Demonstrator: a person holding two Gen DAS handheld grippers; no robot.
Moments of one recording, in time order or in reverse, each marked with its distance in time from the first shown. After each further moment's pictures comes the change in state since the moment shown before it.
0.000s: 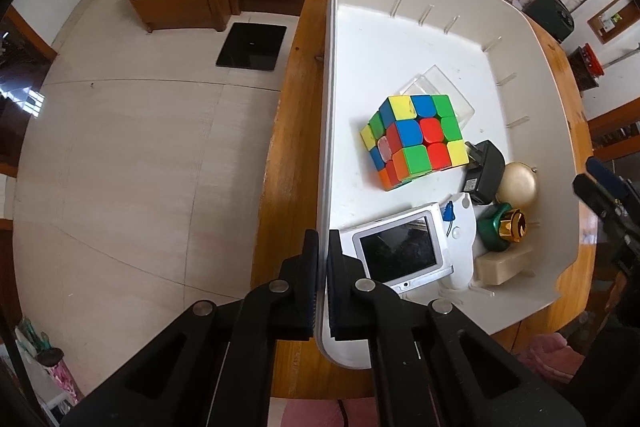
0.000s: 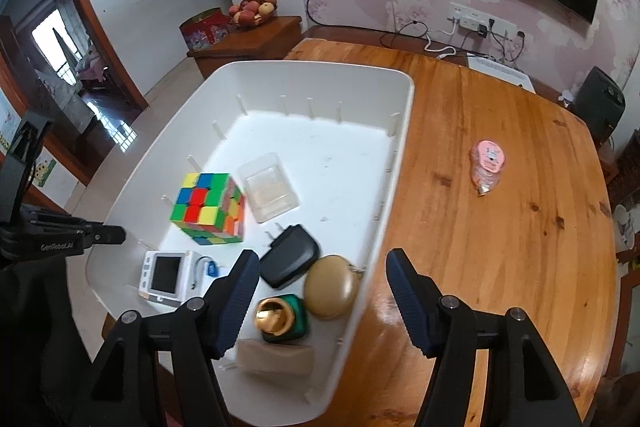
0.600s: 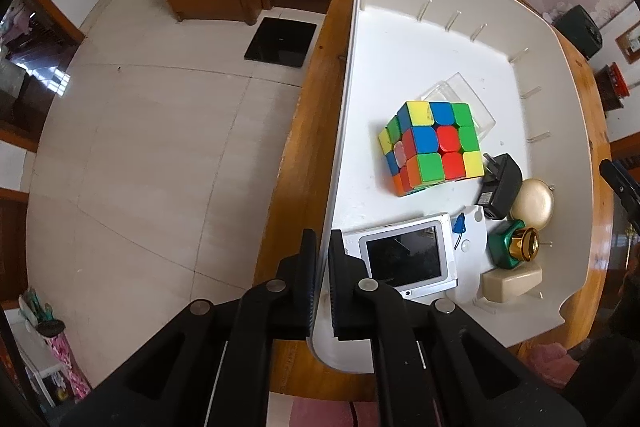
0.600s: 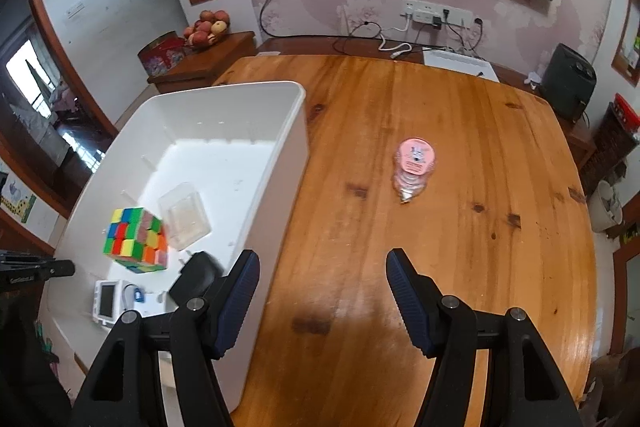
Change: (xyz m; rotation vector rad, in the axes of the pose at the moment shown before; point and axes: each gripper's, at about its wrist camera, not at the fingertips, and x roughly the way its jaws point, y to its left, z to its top) left arm 0.001 -0.007 0.004 -0.084 0.005 0.089; right arm 0.012 -0.080 0.007 0.110 -0.033 -0.067
